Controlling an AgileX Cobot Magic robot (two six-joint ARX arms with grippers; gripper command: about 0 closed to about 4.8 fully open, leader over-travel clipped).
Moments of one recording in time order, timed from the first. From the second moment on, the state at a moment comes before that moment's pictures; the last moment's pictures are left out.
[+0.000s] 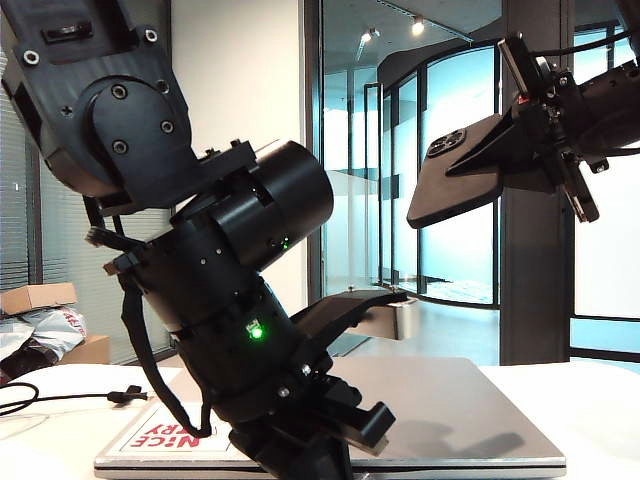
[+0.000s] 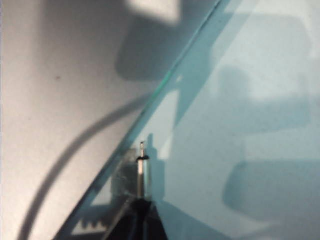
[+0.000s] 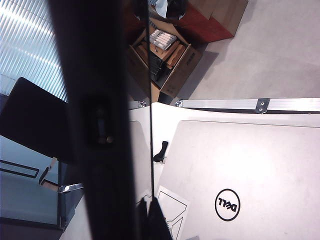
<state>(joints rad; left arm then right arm) -0.86 1.92 0.82 0.08 0.13 0.08 0.13 1.45 0.73 0.35 -0.75 0.63</state>
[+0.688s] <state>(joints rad) -0.86 1.47 0.81 0.03 0.13 -0.24 0.13 1.45 0.73 0.35 -0.78 0.69</state>
